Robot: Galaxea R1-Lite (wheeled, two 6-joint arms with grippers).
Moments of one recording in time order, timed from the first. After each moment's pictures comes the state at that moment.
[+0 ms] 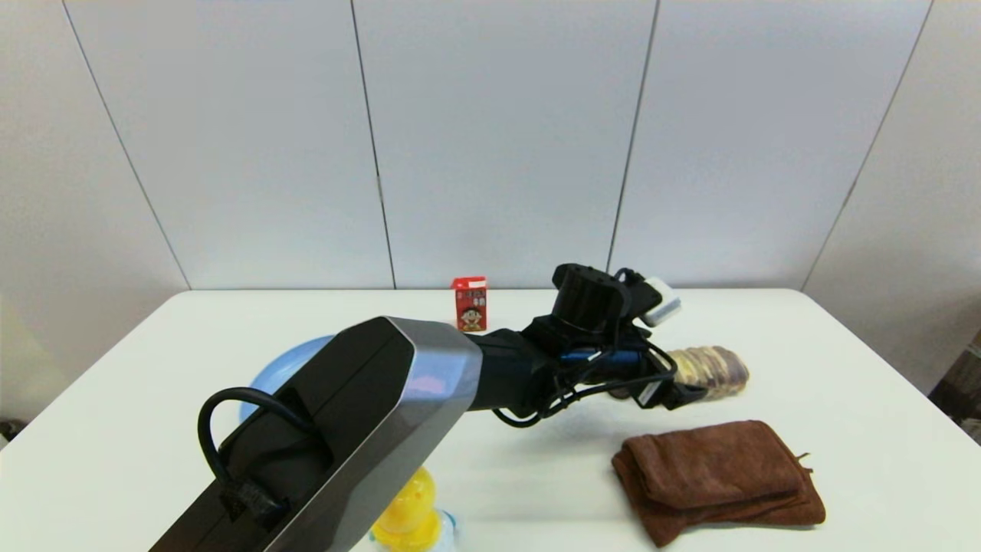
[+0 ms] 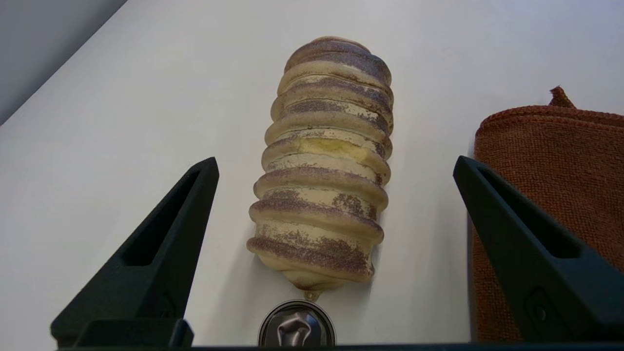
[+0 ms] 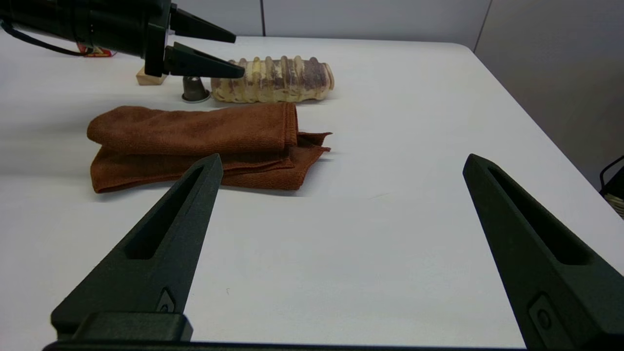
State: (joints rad) left arm -0.87 2.59 -1.97 -0.28 -0.38 0.20; right arm 0.00 0.00 0.00 0.01 0.02 -0.03
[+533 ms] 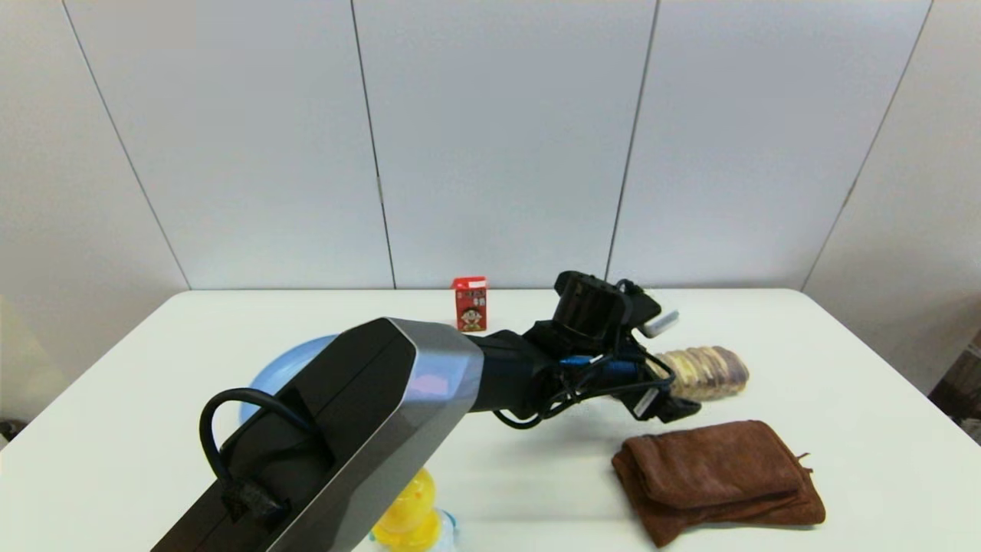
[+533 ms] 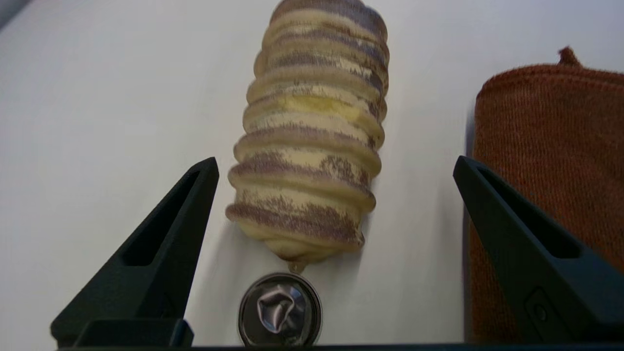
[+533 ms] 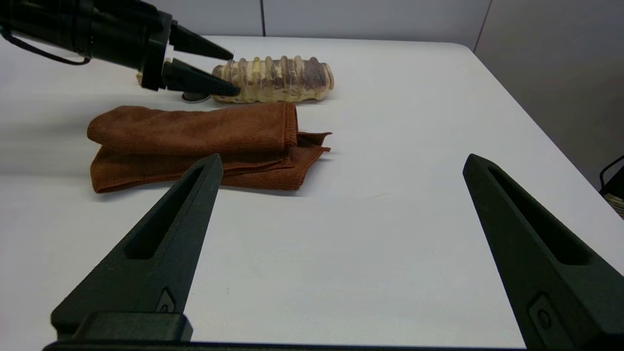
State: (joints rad) left arm -0.87 2.59 -1.97 -0.20 -0.38 0.20; right arm 0.00 0.00 0.00 0.01 0.02 -0.03
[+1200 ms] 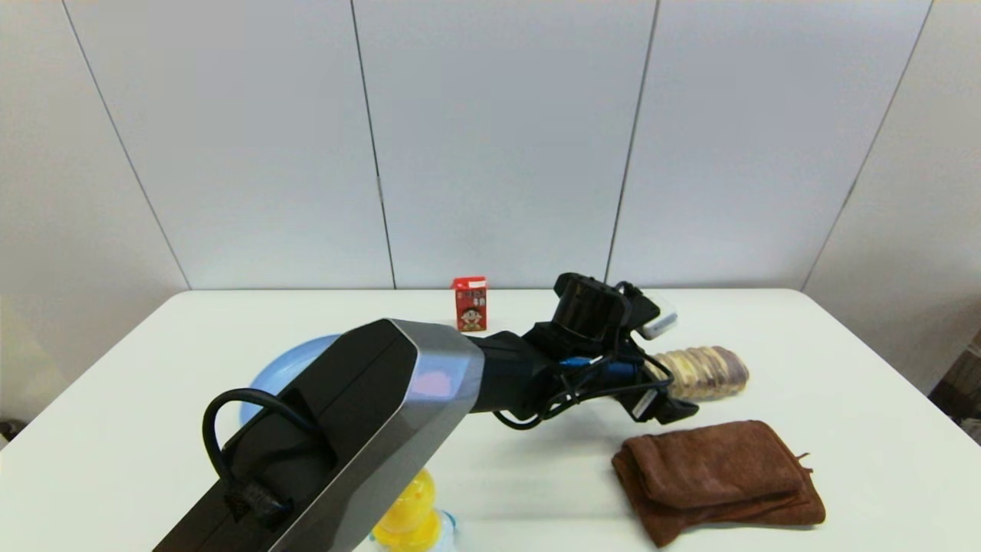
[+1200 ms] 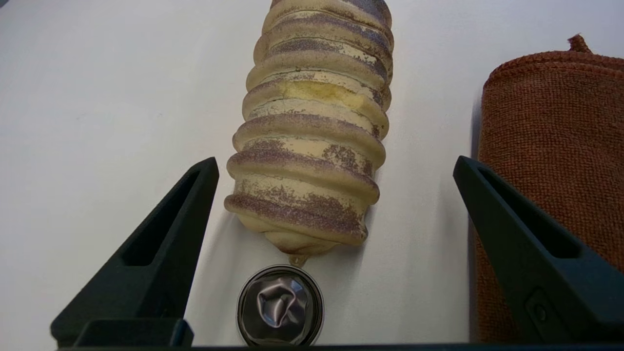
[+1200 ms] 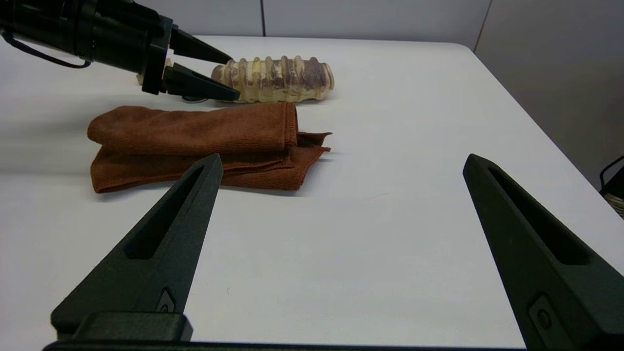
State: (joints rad) left arm -0.87 2.59 -1.97 -0.19 -0.38 0.20; right arm 0.00 0.00 0.00 0.01 0.02 -0.03
